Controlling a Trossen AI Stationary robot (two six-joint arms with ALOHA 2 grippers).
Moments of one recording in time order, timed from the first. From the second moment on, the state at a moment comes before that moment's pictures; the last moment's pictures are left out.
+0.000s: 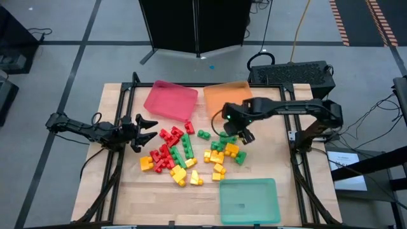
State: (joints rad) left arm -0.26 0.21 0.04 0.38 -0.42 -0.31; right arm -0.16 1.61 1.30 -0.96 -0.02 -0.65
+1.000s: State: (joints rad) left arm -0.26 0.21 0.04 0.36 -0.42 -0.32; right arm -0.21 1.53 0.76 -0.40 0.09 -0.83
